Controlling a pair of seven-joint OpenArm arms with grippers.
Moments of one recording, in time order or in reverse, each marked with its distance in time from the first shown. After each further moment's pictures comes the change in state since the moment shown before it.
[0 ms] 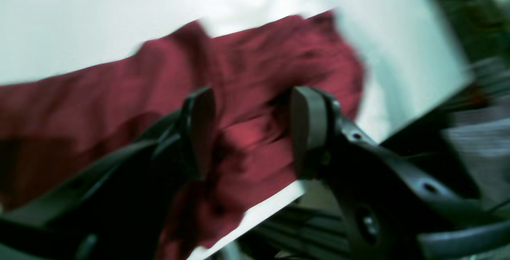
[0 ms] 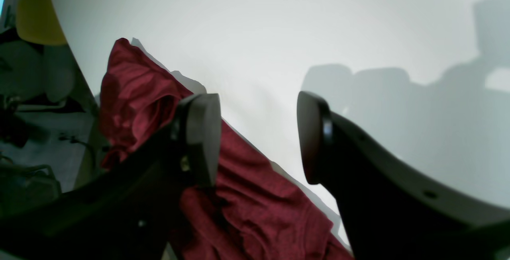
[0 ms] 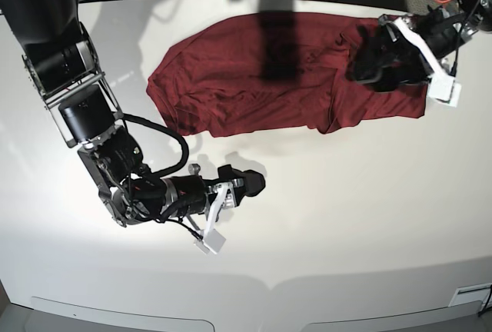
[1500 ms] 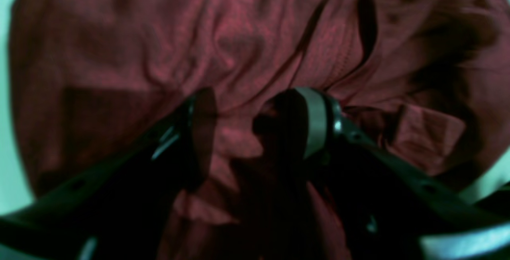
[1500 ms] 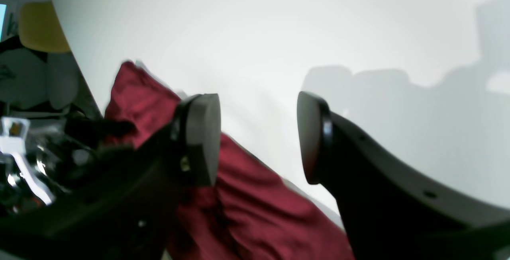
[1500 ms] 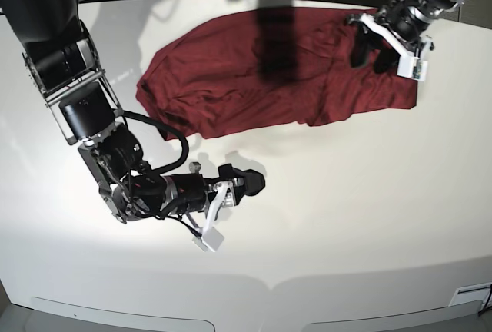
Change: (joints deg) left arm -1.3 6.4 6.1 -15.4 33.7 7.8 -23.6; right arm -1.0 0.1 0.0 0.0 0.0 0.0 0.7
